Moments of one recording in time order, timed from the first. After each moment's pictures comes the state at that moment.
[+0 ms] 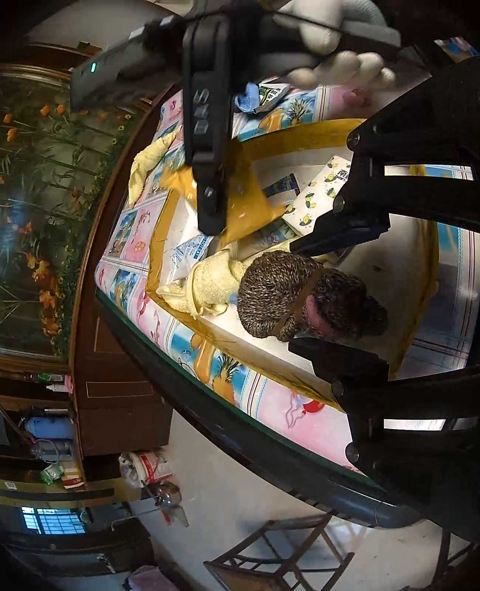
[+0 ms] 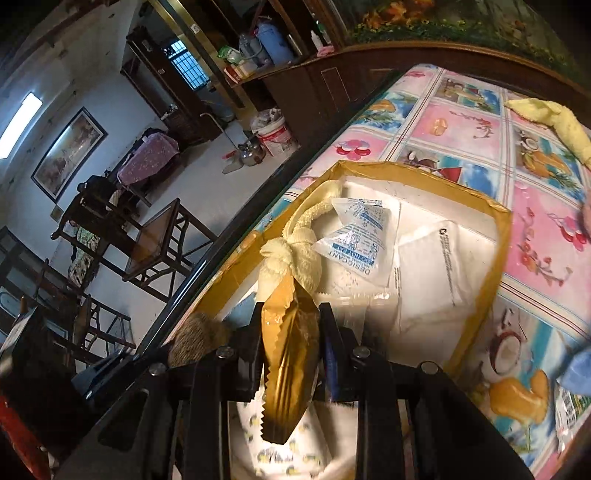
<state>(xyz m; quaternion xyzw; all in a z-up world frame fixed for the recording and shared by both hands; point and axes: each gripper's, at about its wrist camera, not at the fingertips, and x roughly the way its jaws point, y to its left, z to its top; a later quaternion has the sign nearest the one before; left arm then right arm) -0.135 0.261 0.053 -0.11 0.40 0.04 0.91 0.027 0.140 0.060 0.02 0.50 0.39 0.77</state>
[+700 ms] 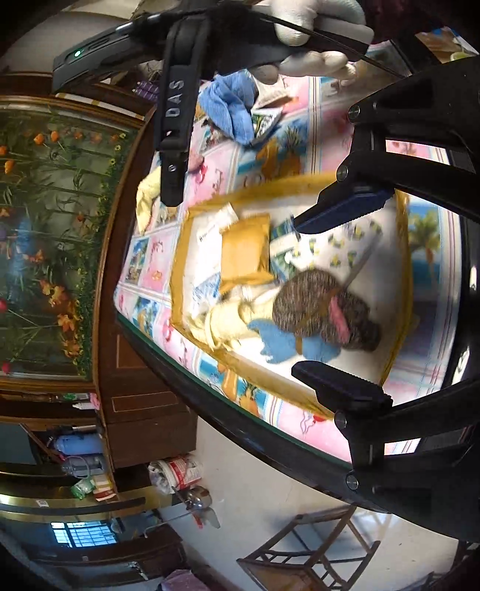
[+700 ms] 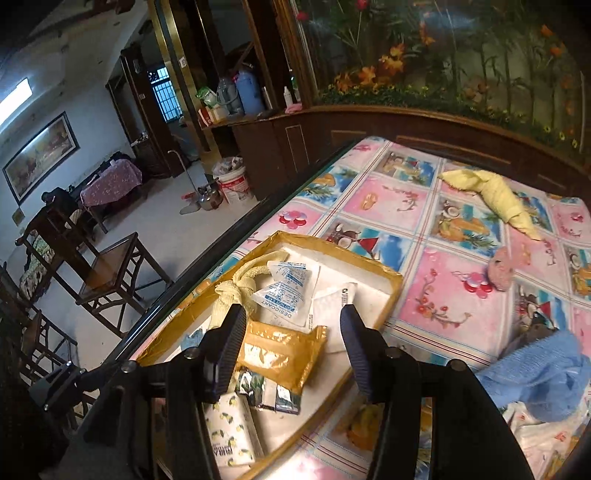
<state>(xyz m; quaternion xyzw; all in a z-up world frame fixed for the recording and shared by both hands) -0.163 0.214 0.094 -0.06 0.37 0.02 0.93 -0.007 0.084 0.124 -0.02 0.38 0.32 0.87</state>
